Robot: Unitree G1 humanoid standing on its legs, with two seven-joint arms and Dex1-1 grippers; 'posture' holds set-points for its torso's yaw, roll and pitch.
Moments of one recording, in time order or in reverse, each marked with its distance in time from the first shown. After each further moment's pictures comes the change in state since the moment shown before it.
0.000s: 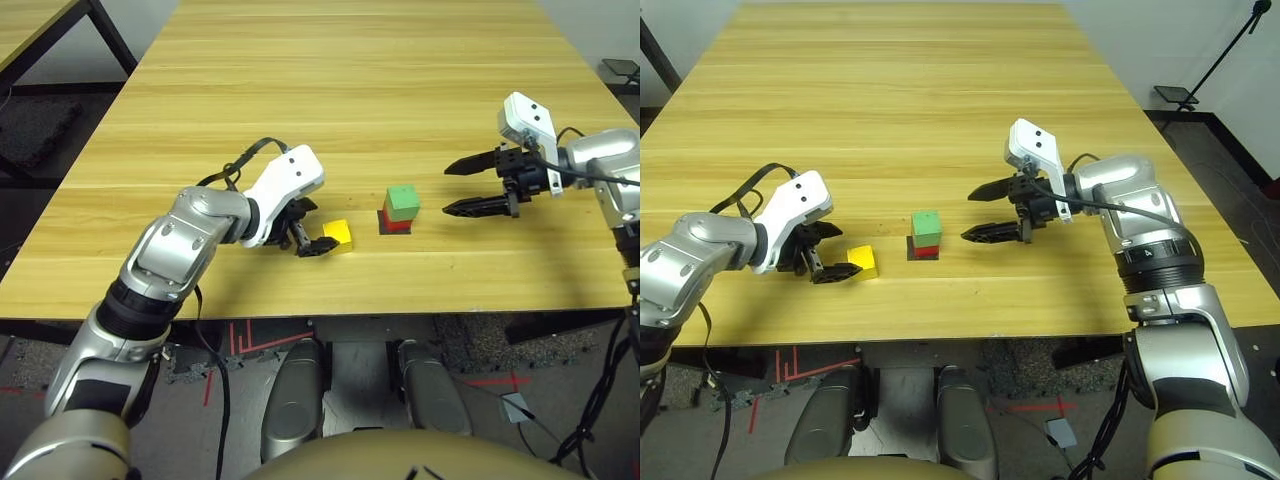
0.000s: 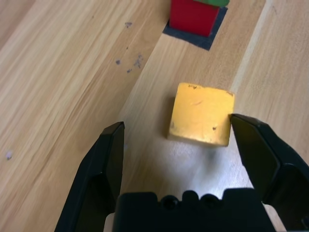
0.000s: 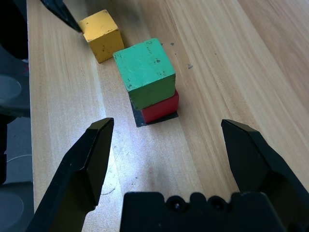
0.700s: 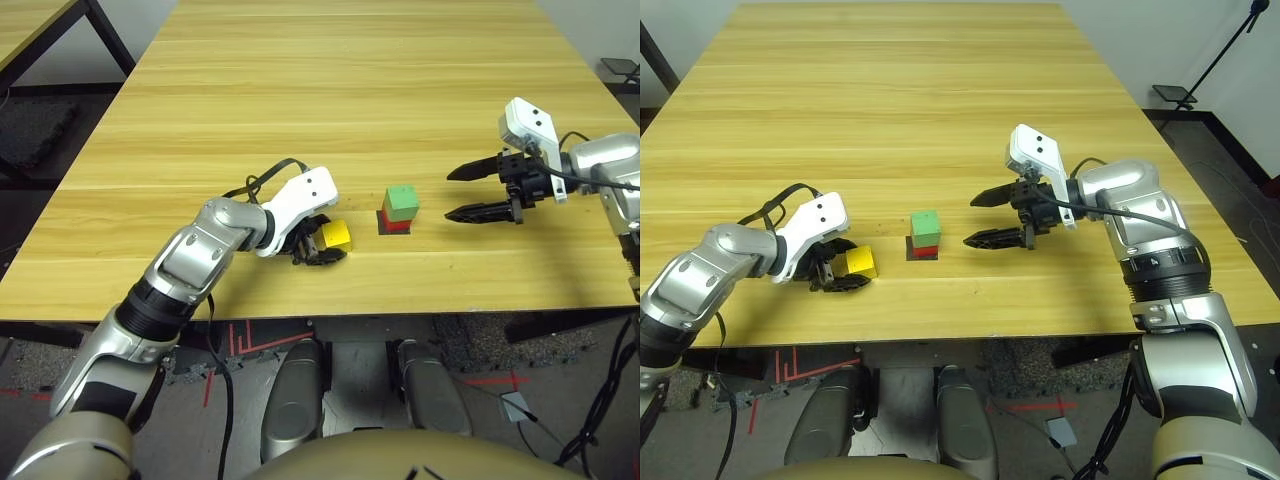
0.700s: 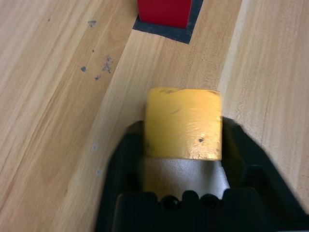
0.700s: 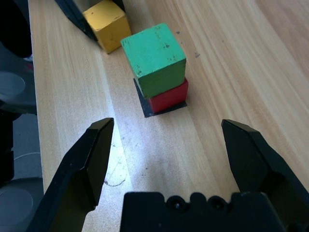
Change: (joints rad) left arm 0.006 -0.027 -0.084 0.099 0.021 -0.157 -0.015; right arm 0.064 -0.024 -0.009 -0.091 0.009 0.060 -0.024
